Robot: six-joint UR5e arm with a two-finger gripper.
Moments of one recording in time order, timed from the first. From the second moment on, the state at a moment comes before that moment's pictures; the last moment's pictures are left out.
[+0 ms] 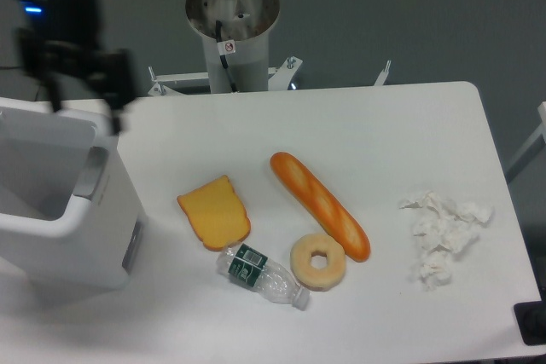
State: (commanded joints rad) arm 2.32 -1.58 -1.52 -1.15 1.54 0.76
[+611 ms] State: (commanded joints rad) arm 2.65 -1.73 -1.62 -1.19 1.56 1.16
